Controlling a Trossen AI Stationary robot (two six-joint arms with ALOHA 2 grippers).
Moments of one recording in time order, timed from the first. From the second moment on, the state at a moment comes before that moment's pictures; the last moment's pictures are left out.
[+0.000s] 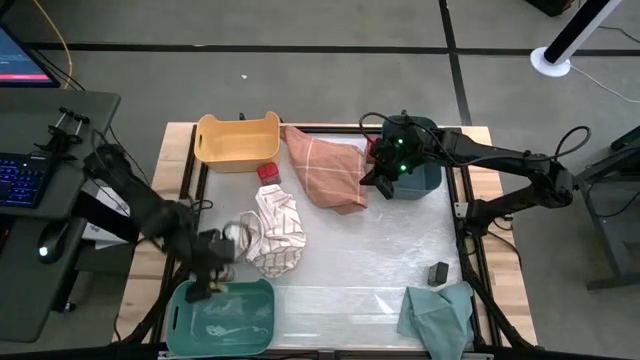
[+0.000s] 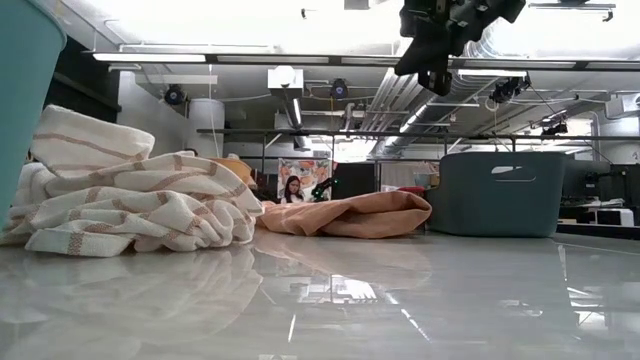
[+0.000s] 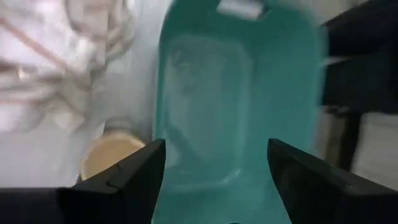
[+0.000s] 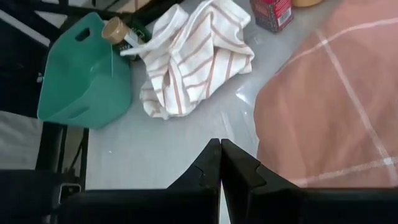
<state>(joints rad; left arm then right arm) -0.71 1.22 1.20 -1.12 0.09 -0.89 -0.35 1.29 1.12 -0.59 -0.43 0.23</state>
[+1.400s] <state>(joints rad) -0.93 1.29 1.14 -1.30 -0.15 -0.89 -0.35 1.29 1.13 -0.56 -0.39 0.27</state>
